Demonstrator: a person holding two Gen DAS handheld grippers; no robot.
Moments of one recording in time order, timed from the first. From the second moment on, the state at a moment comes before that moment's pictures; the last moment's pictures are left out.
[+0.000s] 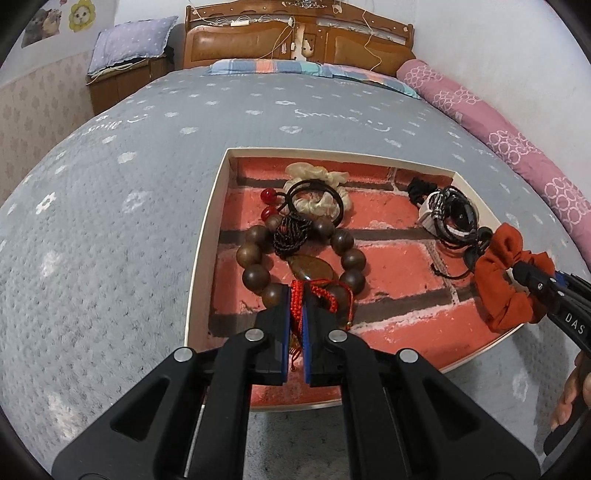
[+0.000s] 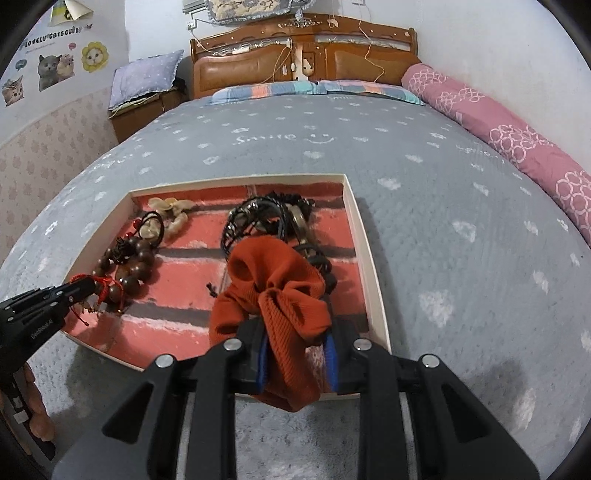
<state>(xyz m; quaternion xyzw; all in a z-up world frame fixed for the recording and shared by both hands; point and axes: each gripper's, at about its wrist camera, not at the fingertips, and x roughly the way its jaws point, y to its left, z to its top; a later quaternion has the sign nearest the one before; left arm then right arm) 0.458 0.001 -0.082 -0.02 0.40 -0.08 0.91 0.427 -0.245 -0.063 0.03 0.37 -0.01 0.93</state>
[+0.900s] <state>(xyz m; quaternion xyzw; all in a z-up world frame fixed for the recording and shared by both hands) 0.428 0.013 -0.045 -0.03 0.37 -0.06 0.93 0.410 -0.250 -0.047 0.03 0.34 -0.01 0.94</state>
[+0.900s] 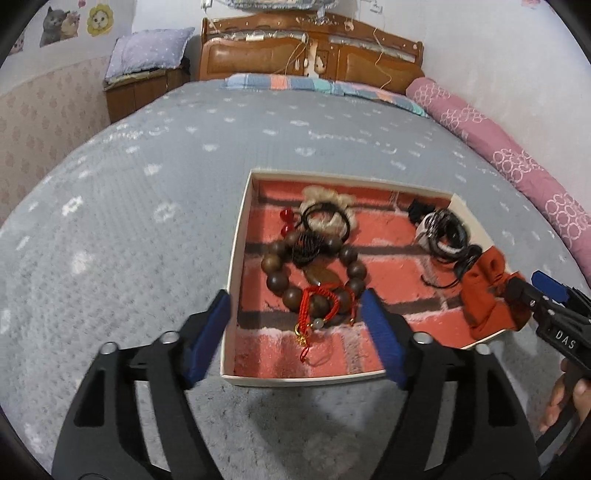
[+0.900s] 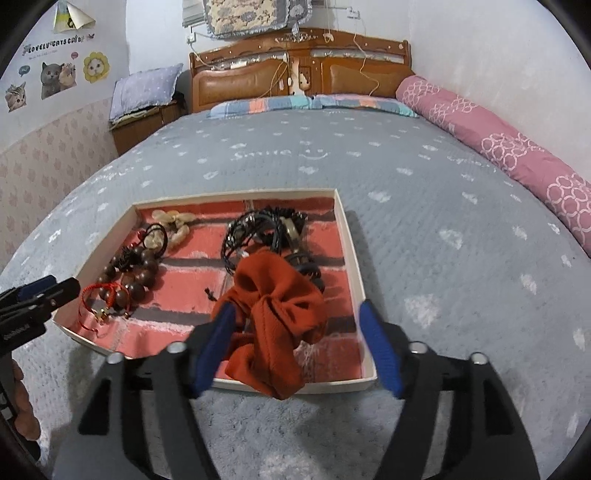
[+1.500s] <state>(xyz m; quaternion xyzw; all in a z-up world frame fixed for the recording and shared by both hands) 0.352 0.036 0.000 0.00 0.30 -0.03 0.95 0.349 -0.251 -0.017 -0.02 0.30 -0.01 0.95</state>
